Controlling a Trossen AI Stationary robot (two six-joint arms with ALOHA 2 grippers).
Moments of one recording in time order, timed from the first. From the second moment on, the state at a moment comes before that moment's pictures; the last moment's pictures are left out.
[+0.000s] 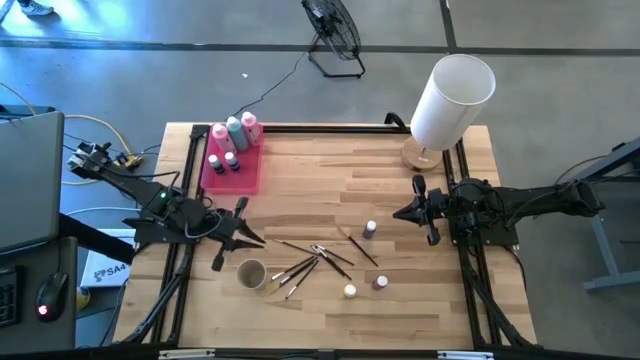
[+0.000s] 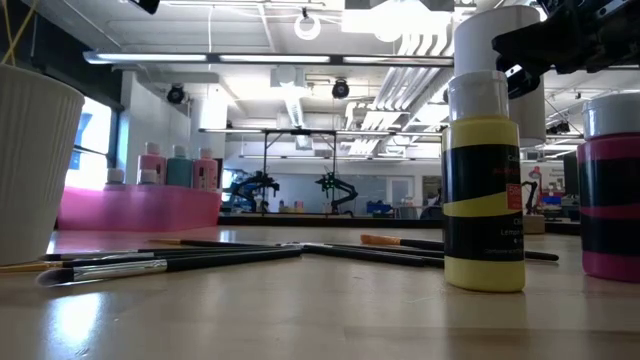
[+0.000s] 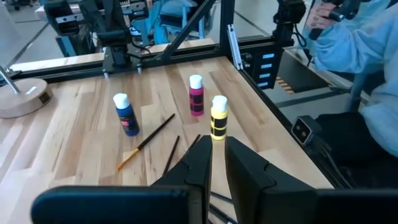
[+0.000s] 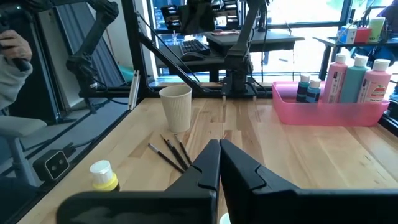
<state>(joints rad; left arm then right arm) -0.47 0.78 0.69 -0.17 -0.20 -0.04 0.03 0.47 0.23 0.17 -0.13 0.06</state>
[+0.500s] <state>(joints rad) -0.47 0.78 0.69 -0.20 -0.27 -0.03 0.03 0.47 0.23 0.17 -0.13 0.08</state>
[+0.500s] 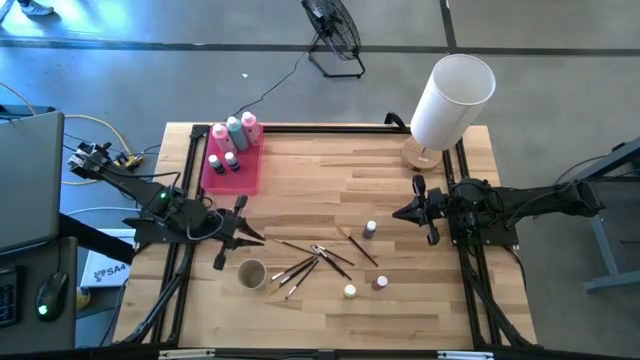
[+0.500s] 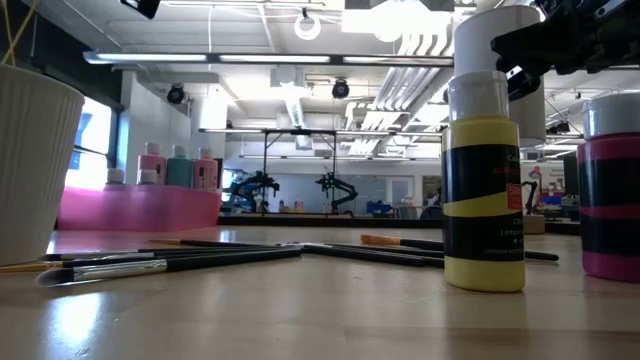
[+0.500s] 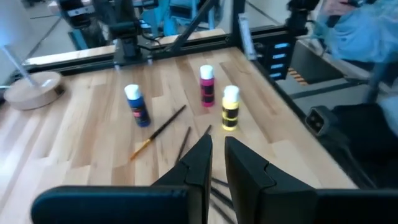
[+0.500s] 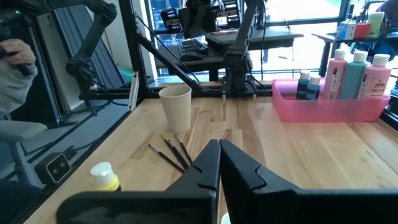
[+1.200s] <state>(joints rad) 0.03 0.80 0.63 -0.14 0.06 0.05 0.03 0.67 0.23 0.15 0.02 0.42</state>
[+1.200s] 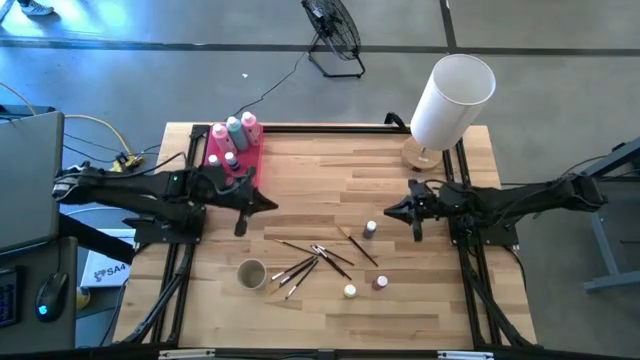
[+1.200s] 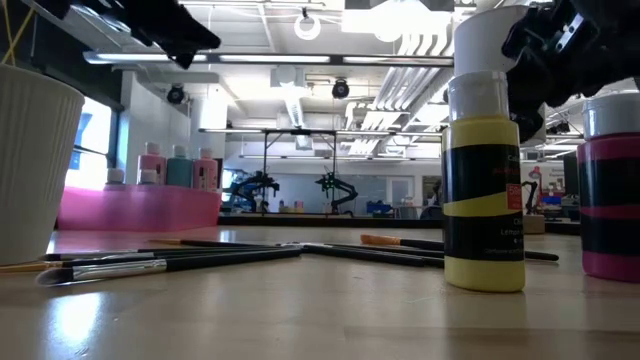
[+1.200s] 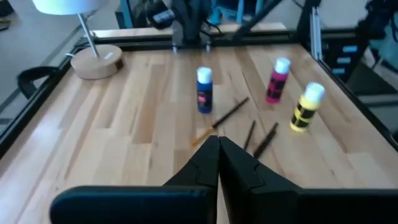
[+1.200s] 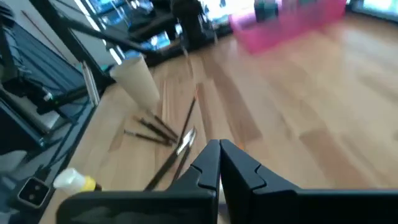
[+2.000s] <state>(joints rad) 0.13 0.85 0.63 0.01 0.20 0.06 0.21 1.05 0.23 0.18 0.14 0.69</state>
